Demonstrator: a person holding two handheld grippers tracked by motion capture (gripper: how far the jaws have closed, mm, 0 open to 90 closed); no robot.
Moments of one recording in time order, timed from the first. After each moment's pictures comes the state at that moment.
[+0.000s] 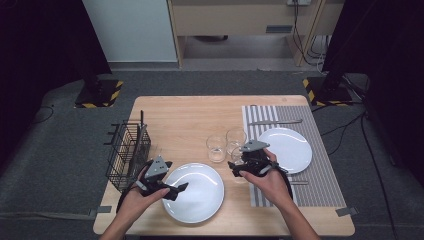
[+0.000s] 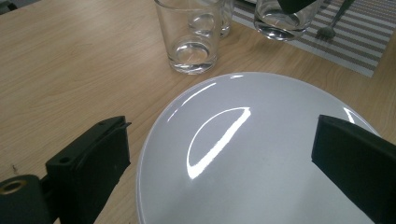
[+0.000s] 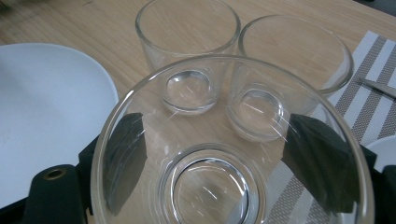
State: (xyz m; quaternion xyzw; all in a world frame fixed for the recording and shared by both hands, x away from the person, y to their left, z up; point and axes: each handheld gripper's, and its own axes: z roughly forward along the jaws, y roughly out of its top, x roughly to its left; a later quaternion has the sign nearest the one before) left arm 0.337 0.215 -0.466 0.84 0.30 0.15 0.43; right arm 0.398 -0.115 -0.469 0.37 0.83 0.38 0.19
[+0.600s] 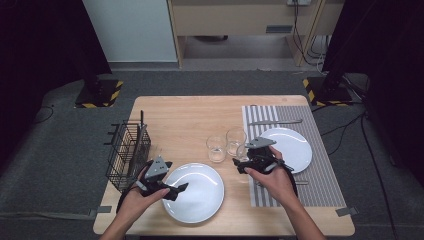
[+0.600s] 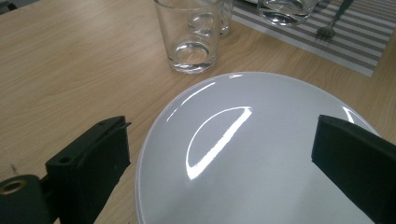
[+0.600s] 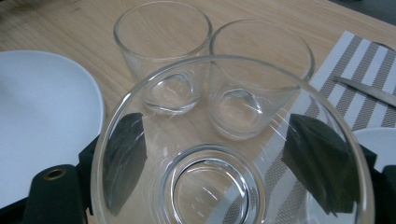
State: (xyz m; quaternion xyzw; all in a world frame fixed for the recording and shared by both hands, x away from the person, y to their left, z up) left arm 0.337 0.214 -0.466 0.84 0.30 0.15 0.43; right arm 0.402 -0.129 -0.461 0.38 0.82 0.38 0.20
